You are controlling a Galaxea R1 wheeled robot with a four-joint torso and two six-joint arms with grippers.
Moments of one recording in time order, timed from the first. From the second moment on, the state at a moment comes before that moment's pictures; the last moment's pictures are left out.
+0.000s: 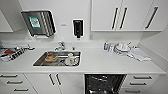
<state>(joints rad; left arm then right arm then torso) 1.16 2.08 -1.47 0.45 -0.08 -0.47 -1.47 2.92 -2.57 -0.25 0.10 0.36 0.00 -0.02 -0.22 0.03</state>
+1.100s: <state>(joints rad) 0.62 2.25 -1.44 0.41 0.48 -0.59 -1.43 2.91 -2.57 -0.24 0.12 0.36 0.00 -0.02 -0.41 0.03</state>
